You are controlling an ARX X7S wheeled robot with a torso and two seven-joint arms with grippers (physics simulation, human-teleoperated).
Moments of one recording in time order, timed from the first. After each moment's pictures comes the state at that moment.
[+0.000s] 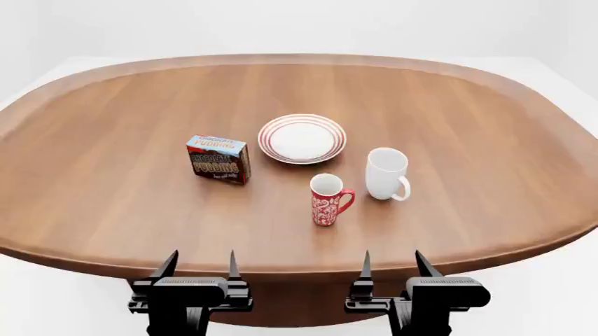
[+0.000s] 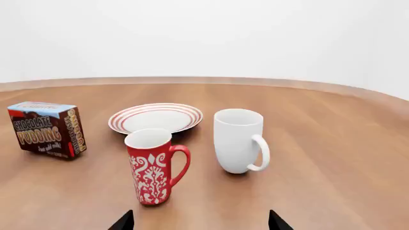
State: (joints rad) left arm 0.00 0.00 0.00 0.00 0.00 0.00 0.00; right arm 0.00 0.00 0.00 0.00 0.00 0.00 0.00
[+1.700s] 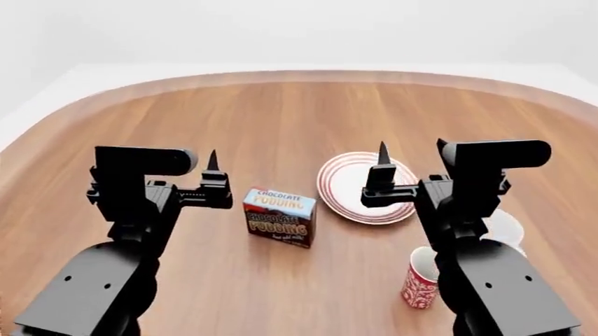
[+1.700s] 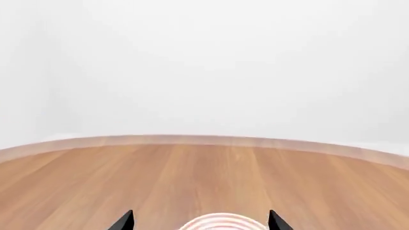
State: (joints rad) left arm -0.48 -0.21 0.02 0.51 -0.31 -0.94 -0.13; right arm 0.48 0.18 -0.02 -0.52 0.28 0.90 0.10
